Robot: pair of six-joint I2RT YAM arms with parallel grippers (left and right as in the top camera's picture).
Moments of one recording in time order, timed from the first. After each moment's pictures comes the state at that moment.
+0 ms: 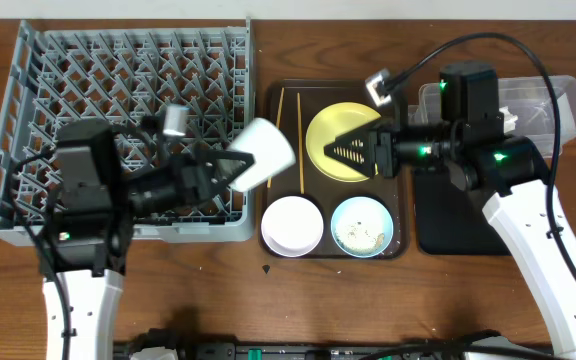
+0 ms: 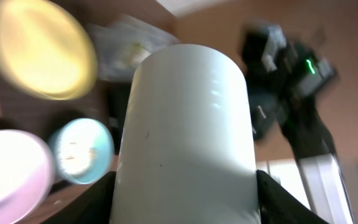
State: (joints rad) left arm 0.07 1.04 1.04 -0.68 1.15 -0.62; right arm 0.28 1.40 1.27 -0.63 -0.98 0.22
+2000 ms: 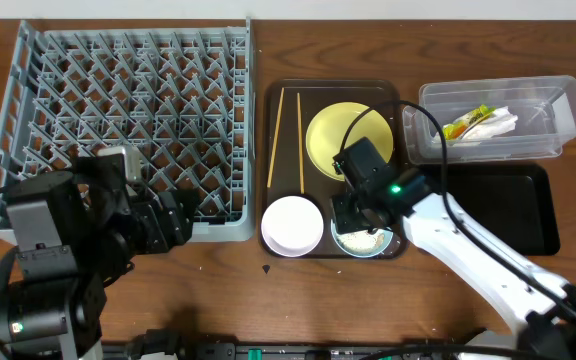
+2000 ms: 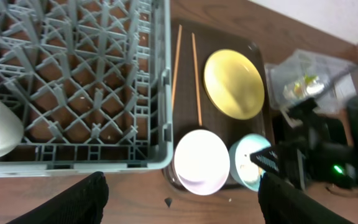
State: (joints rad) left arm 0.14 0.87 1.25 -1.21 0.46 -0.15; right arm 0.63 1.54 1.05 -0.79 -0.10 0.46
